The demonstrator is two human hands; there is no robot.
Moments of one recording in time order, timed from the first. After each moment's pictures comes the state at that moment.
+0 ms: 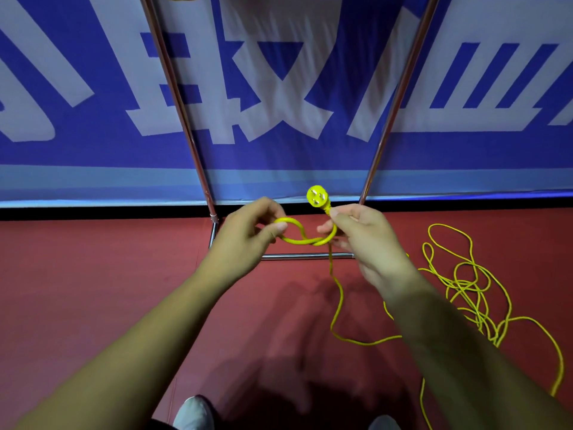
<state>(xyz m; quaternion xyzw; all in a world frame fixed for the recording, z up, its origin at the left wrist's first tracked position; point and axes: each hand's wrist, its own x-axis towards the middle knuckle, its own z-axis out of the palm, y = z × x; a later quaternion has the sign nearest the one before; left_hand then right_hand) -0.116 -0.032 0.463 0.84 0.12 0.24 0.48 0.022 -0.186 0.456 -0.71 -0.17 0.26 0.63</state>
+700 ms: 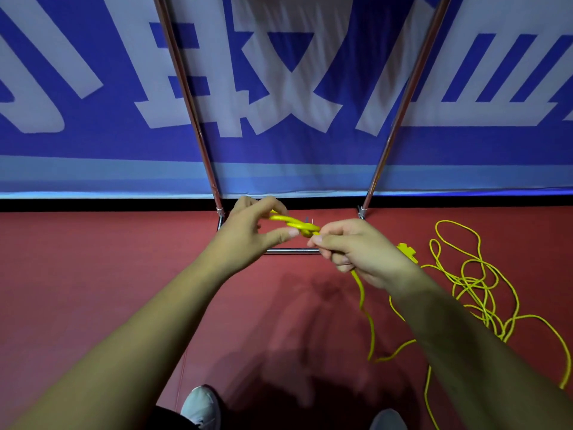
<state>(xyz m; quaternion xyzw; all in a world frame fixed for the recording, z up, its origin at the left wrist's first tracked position) -0.127 -0.013 0.451 0.88 0.18 0.14 0.41 0.014 -0.184 0.443 -0.66 -0.26 0.46 0.54</state>
